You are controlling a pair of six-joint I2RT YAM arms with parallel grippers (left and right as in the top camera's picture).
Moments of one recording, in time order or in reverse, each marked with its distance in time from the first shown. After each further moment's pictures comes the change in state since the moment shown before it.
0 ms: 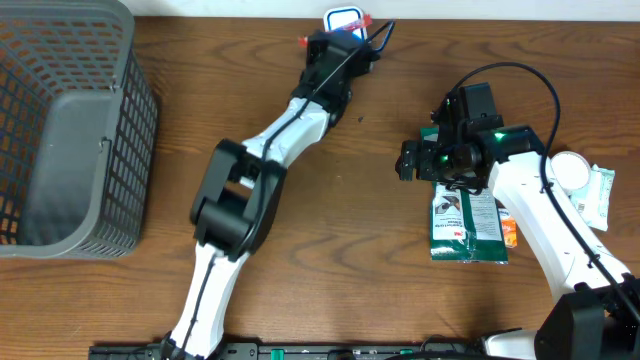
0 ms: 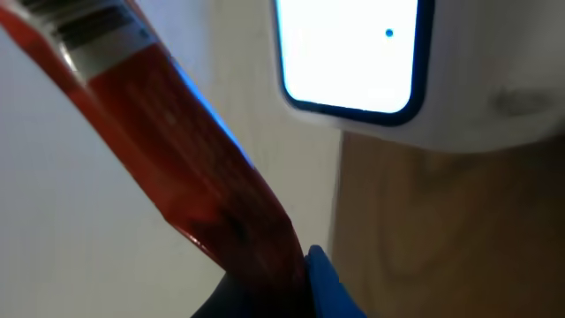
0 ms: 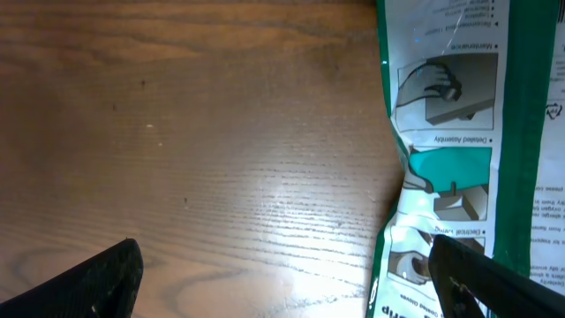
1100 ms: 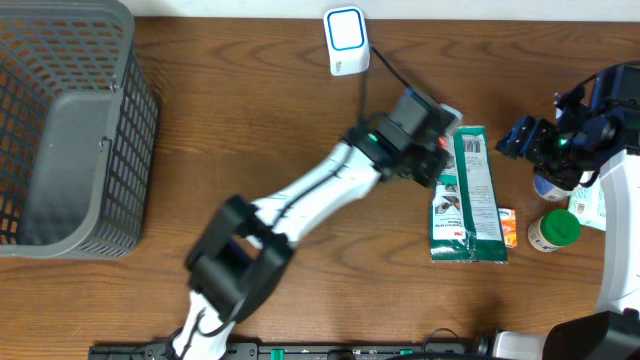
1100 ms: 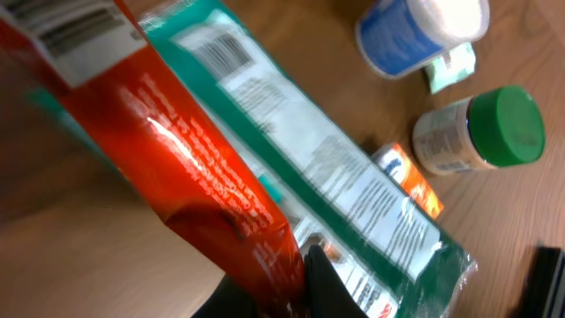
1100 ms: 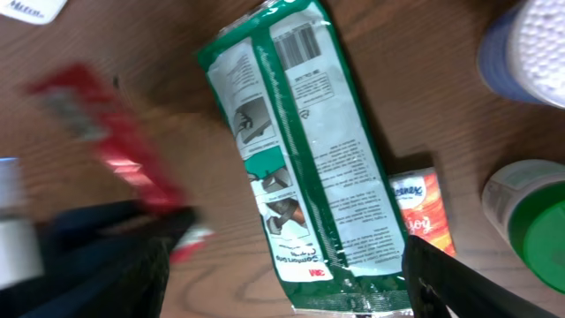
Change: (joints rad) left arm -0.314 -0.200 -0.154 -0.383 0.941 -1.535; right arm -0.484 -0.050 0.244 -0.320 -0.108 -0.088
